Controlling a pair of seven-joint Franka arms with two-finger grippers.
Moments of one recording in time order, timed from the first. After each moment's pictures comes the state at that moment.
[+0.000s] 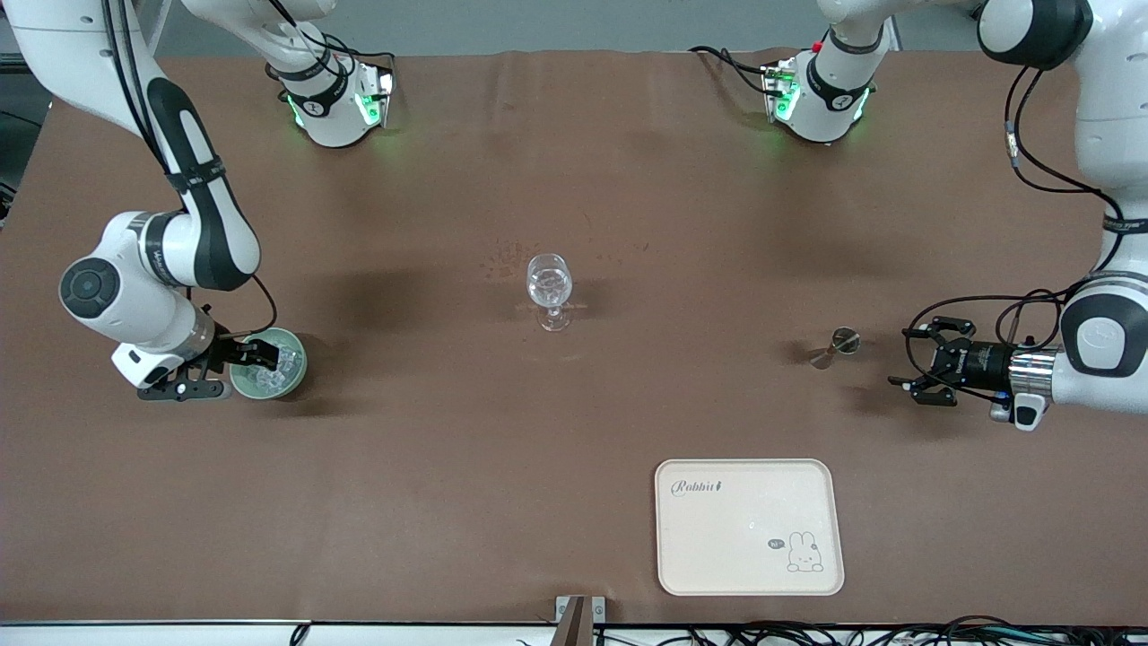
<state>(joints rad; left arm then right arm) 0.33 0.79 -0.05 -1.51 -0.59 1.66 -0.73 0.03 0.39 -0.10 -2.06 0.00 2.44 -0.11</state>
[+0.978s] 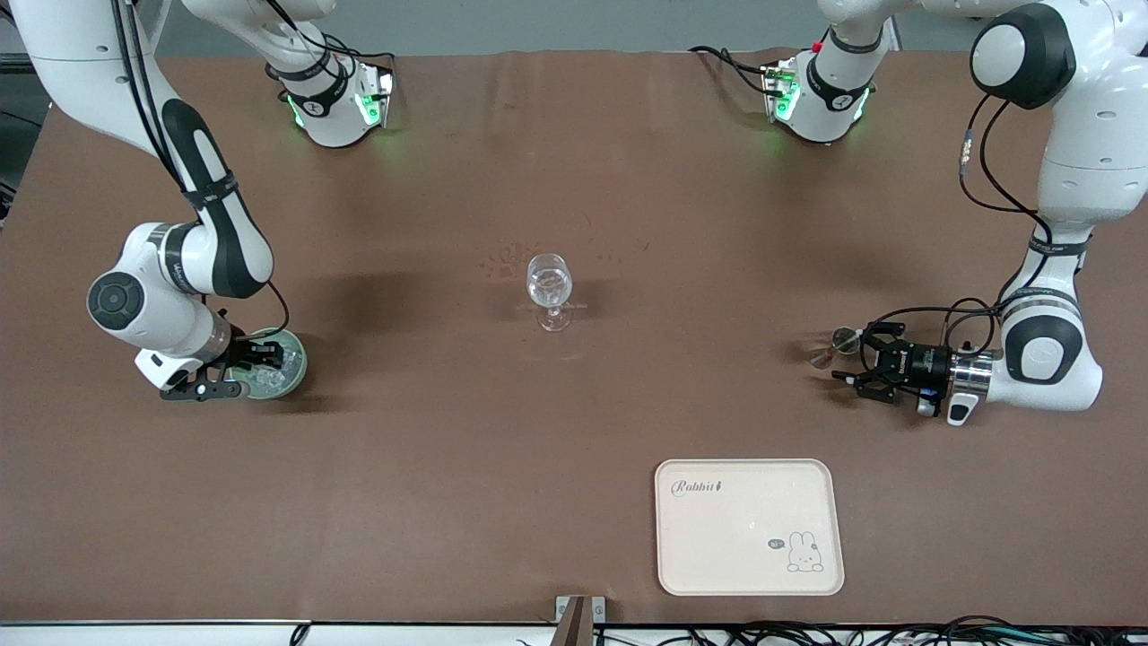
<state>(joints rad) 0.33 0.89 -0.10 -1.56 -0.79 1.62 -0.62 0.03 0.42 -0.10 -2.07 0.00 2.45 -0.11</state>
